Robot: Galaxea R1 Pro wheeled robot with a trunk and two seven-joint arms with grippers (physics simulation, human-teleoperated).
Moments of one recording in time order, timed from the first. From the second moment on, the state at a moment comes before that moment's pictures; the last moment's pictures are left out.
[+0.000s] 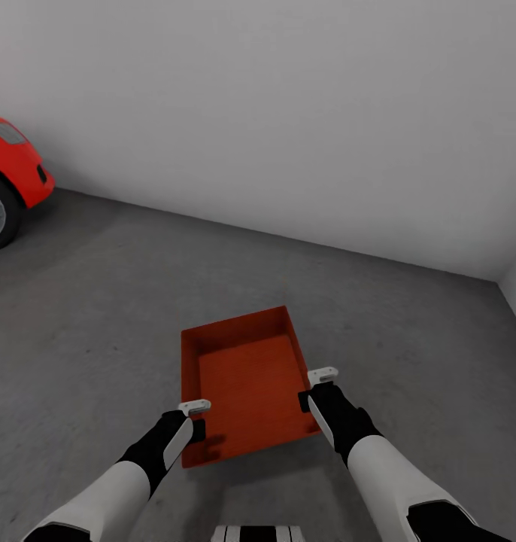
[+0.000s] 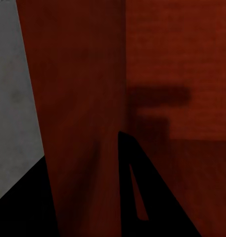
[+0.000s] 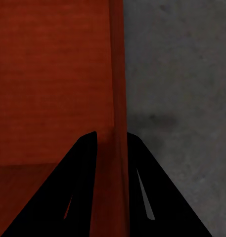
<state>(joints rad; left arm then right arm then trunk) -0.70 -0.09 -0.13 -0.44 0.36 0.50 0.31 -0.78 0.16 0.07 -0.52 0.13 0.58 -0.17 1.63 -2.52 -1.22</state>
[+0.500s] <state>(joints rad) -0.70 -0.09 -0.13 -0.44 0.36 0.50 0.32 -0.78 0.16 0.07 -0.52 0.13 0.58 -0.16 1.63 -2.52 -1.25</state>
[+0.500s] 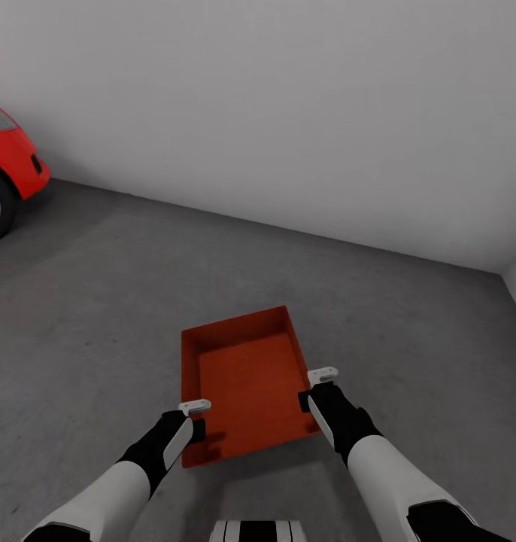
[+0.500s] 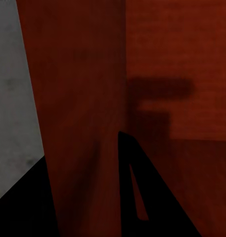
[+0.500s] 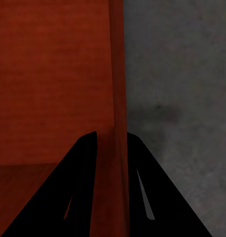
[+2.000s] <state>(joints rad) -0.70 -0.08 -0.11 -0.44 0.35 0.49 0.32 -0.78 0.16 0.07 -0.52 0.07 0.57 -0.13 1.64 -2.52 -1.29</state>
